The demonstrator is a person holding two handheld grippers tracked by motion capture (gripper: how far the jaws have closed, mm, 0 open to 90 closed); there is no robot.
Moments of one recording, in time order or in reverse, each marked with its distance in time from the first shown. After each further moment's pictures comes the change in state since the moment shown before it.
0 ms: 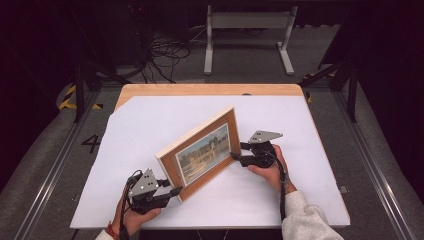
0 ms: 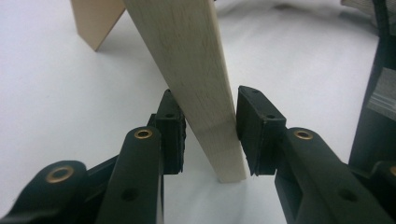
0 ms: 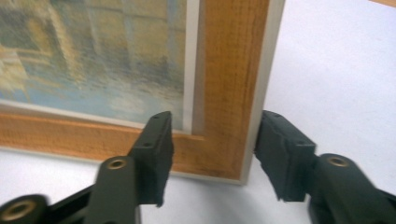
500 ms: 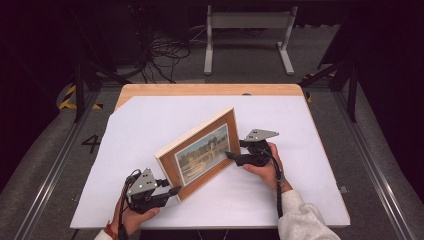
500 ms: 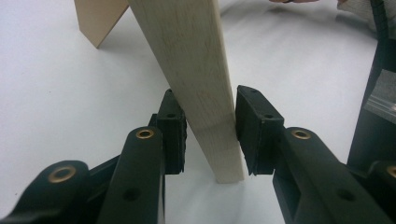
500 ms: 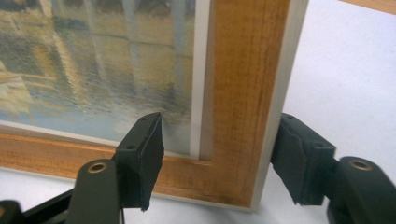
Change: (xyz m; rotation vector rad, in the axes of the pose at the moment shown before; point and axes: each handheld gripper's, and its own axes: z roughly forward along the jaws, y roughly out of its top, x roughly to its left) left arm 0.003 0.001 0.000 0.004 -0.013 0.000; right arm 0.003 0.006 0.009 -0.030 0.010 0.023
